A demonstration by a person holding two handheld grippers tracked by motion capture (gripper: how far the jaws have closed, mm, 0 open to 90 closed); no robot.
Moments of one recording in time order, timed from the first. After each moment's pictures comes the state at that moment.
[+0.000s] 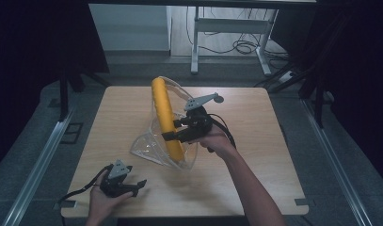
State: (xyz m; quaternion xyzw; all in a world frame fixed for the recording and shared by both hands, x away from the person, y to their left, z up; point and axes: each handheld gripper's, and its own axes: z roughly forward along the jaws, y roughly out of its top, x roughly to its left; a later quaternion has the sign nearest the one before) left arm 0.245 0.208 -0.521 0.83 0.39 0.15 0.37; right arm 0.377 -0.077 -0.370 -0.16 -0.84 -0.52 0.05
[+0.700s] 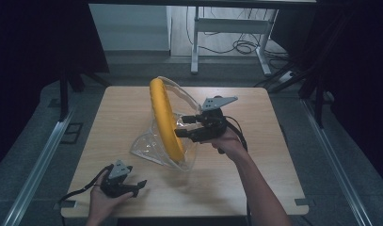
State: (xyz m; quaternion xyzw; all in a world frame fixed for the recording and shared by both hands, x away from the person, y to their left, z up) left arm 0.245 0.208 -0.522 0.83 0.39 0.15 0.37; right arm 0.367 -0.116 -0.364 -0.19 -0.81 -0.55 -0.01
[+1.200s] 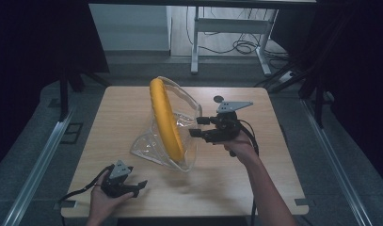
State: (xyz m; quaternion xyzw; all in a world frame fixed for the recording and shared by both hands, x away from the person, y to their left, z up) left arm 0.245 0.206 -0.523 0.83 0.39 0.15 0.37; right arm 0.369 -0.154 -0.379 -0.23 -0.80 -0.55 -0.03
